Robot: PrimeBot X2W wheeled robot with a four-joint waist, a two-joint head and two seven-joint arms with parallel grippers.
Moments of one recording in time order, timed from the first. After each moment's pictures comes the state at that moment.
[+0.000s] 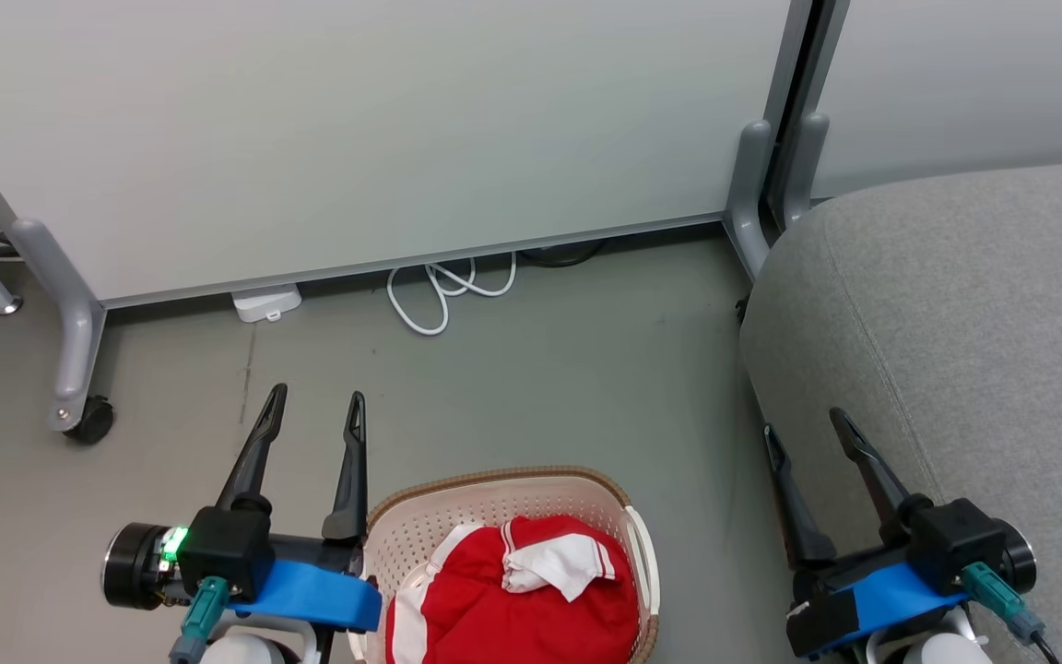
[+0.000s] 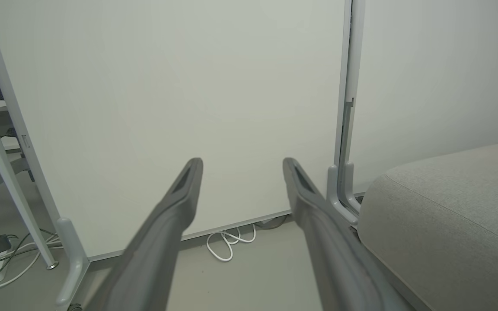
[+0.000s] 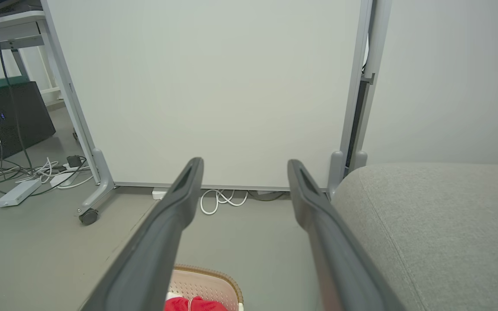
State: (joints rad) left arm -0.08 0.05 -0.12 0.16 -0.06 -0.10 -0.26; right arm -0.09 -0.05 0.09 0.20 0.08 0.13 -0.26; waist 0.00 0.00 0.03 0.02
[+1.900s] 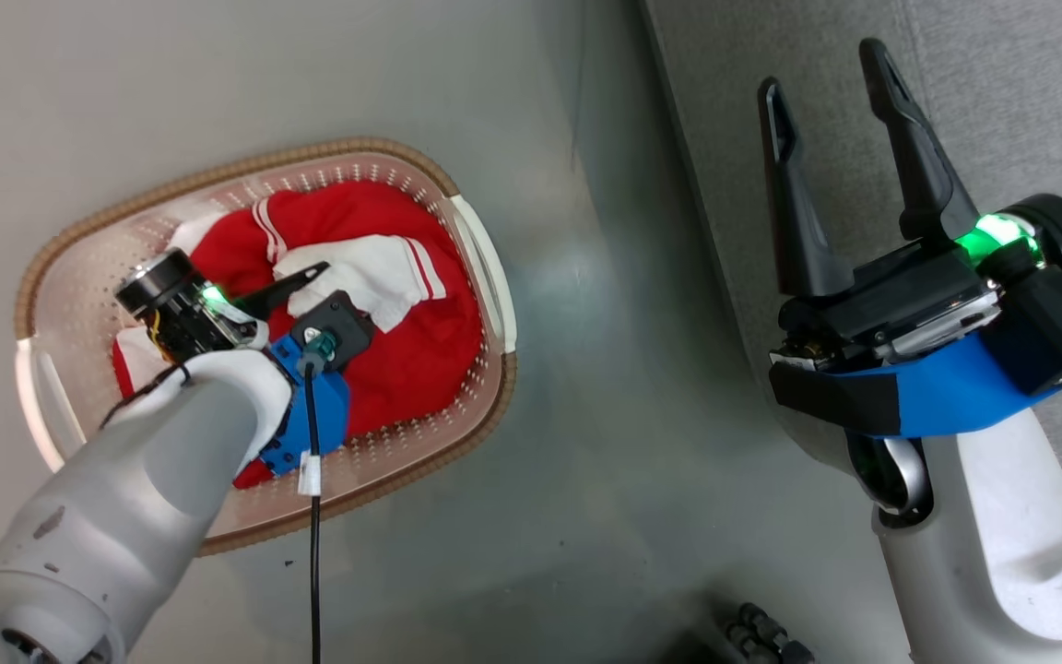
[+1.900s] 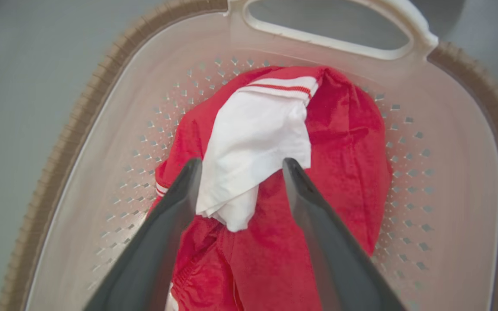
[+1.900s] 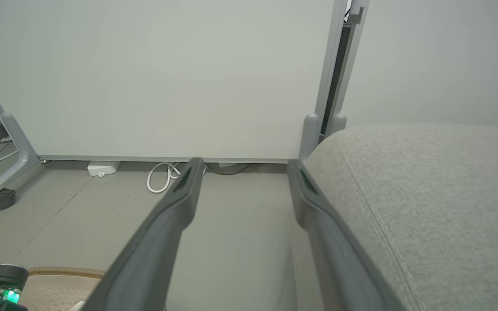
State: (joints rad) left arm -0.96 0.30 -1.23 1.09 -0.35 -0.13 -0.23; right arm -0.51 -0.05 0.16 -0.03 0.12 0.13 -0.26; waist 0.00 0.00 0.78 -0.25
